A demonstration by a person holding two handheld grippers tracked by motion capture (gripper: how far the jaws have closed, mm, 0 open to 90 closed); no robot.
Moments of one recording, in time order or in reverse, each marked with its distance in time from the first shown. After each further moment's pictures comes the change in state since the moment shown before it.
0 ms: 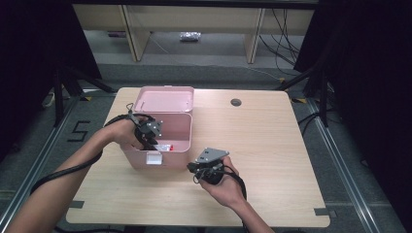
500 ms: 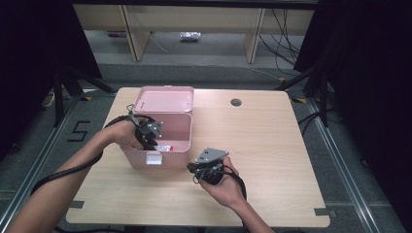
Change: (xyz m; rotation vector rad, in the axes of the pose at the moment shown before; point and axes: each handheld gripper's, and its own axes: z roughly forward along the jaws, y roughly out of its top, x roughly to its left) left arm 0.000 -0.001 0.003 0.016 -0.003 0.008; right arm -0.001 0.000 0.000 -0.005 -0.001 -0.024
